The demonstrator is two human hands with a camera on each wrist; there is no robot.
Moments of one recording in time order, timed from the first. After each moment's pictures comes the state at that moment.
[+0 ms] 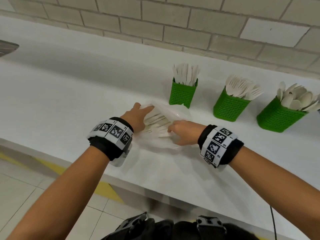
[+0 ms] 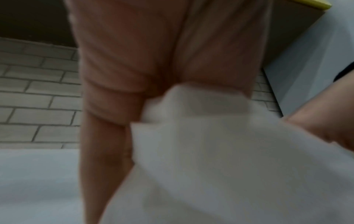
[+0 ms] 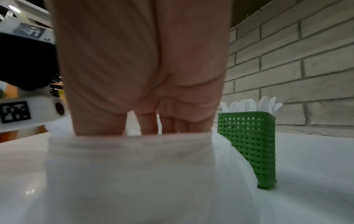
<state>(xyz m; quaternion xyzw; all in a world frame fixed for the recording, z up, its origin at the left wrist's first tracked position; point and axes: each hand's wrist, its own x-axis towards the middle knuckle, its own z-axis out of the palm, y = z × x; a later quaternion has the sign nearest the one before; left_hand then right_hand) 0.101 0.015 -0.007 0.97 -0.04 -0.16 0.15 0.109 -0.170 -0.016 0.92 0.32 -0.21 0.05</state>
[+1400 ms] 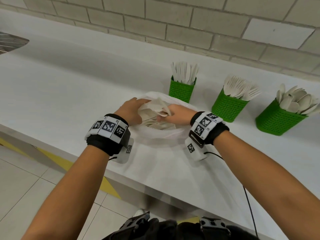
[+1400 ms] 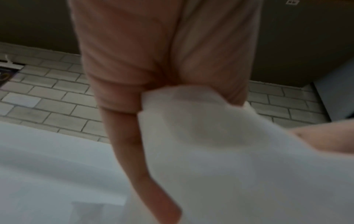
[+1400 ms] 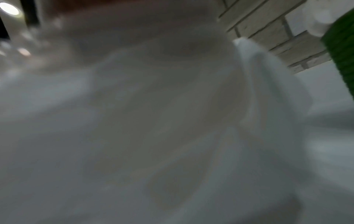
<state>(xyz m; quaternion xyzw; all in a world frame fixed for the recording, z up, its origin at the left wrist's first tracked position) 0.088 0.002 0.007 0.96 0.03 -0.11 0.25 0.140 -0.172 -0.005 0.90 0.30 -0.21 -0.24</state>
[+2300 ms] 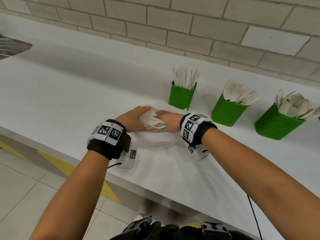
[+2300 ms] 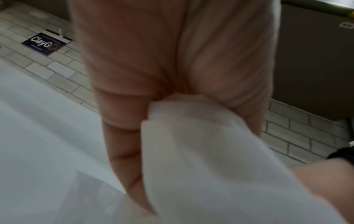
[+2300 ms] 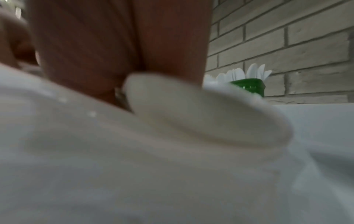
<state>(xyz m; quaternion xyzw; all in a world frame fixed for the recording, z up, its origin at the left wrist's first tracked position) 0.078 0.003 0.006 0.93 -0.02 -0.16 0.35 0.158 -0.143 -0.032 0.91 0.34 -0.23 0.00</state>
